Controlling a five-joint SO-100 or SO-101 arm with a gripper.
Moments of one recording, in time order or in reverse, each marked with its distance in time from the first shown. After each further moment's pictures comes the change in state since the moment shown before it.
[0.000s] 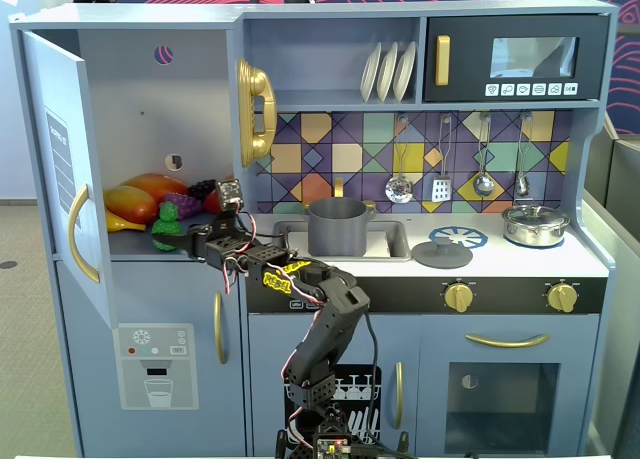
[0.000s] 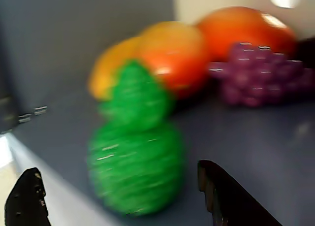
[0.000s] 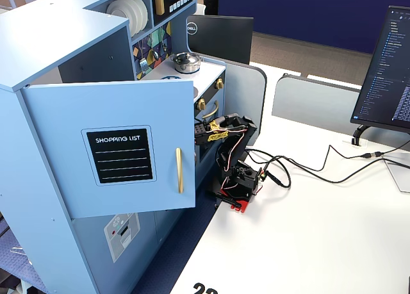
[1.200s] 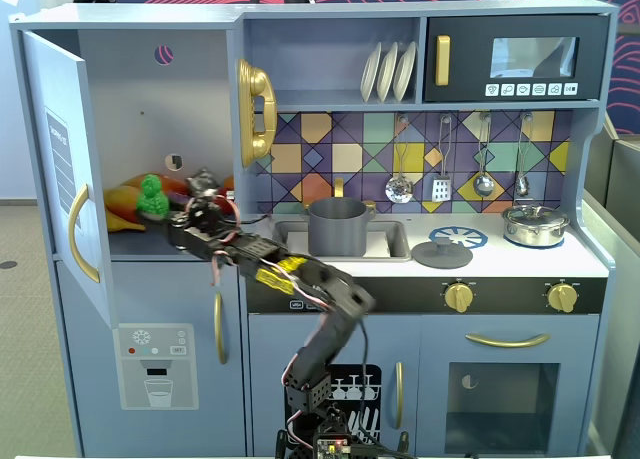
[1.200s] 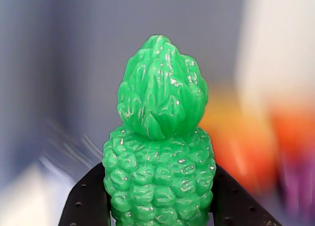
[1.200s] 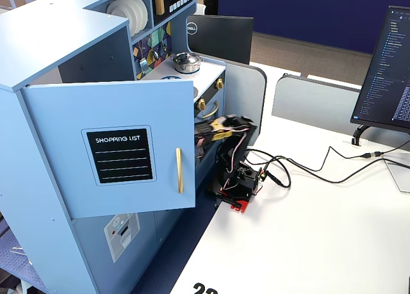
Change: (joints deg) arm -11.2 8.2 -4.5 -1.9 -19.8
